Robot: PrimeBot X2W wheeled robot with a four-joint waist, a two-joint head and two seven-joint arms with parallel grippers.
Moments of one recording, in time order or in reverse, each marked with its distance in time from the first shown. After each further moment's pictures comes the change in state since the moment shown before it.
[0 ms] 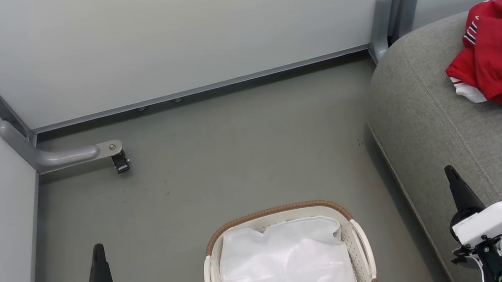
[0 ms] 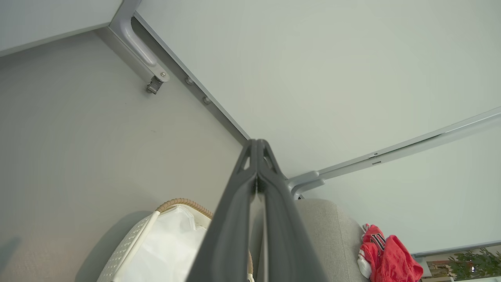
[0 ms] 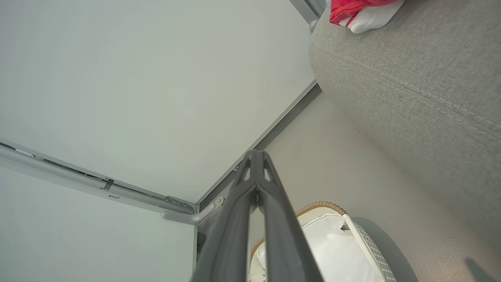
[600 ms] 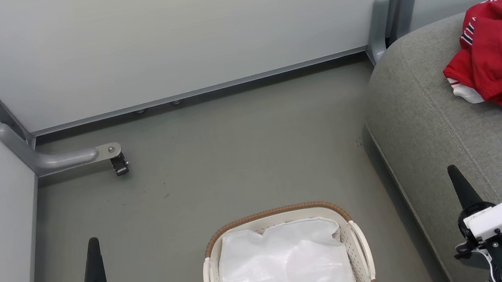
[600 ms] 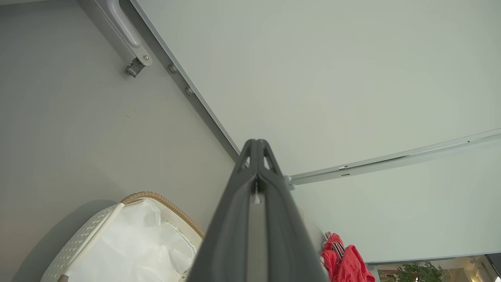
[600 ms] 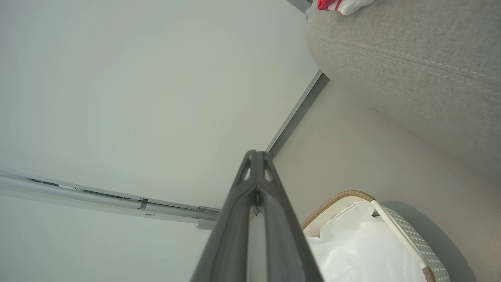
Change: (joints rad) left arm -0.023 0.001 0.027 -0.003 -0.168 -0.007 0.051; right arm -0.001 -0.001 -0.021 -0.007 0.202 0.000 0.050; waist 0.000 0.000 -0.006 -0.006
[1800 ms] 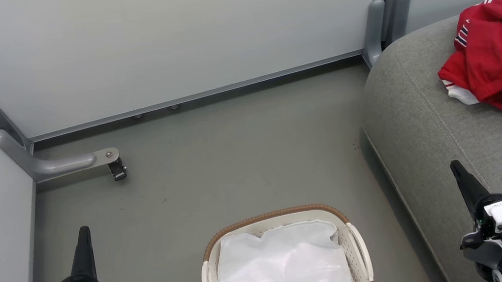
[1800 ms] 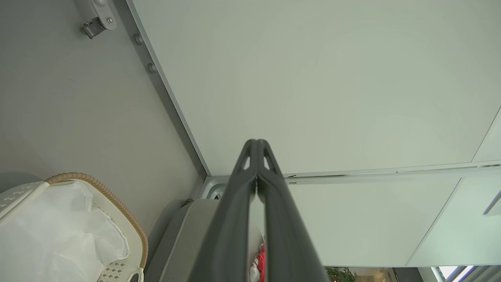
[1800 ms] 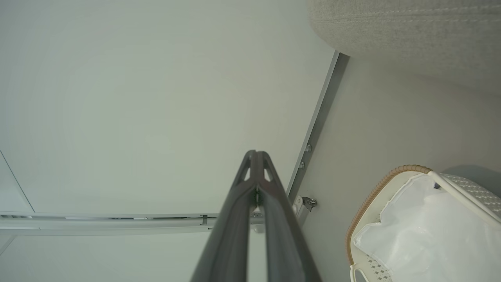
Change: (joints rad) left arm -0.035 0.001 0.048 -0.006 -0.274 -0.011 0.083; right arm -0.006 -0.002 -0.035 -0.012 0.321 0.000 0.080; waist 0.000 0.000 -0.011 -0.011
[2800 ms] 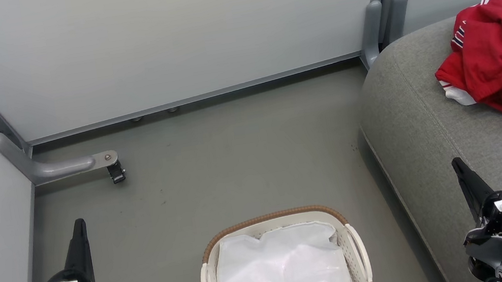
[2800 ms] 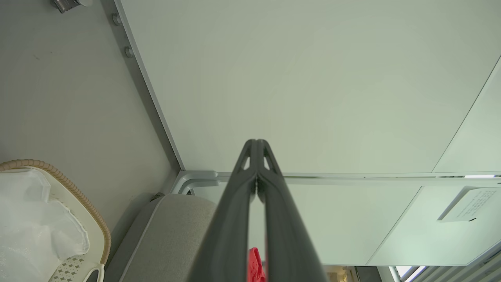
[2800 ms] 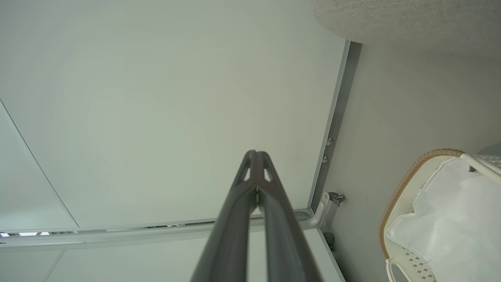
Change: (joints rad) left arm -0.020 0.000 0.020 -0.003 -0.122 -0.006 0.038; right arm -0.003 -0.001 -0.016 -0.005 0.144 0.000 0.036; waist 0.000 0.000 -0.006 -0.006
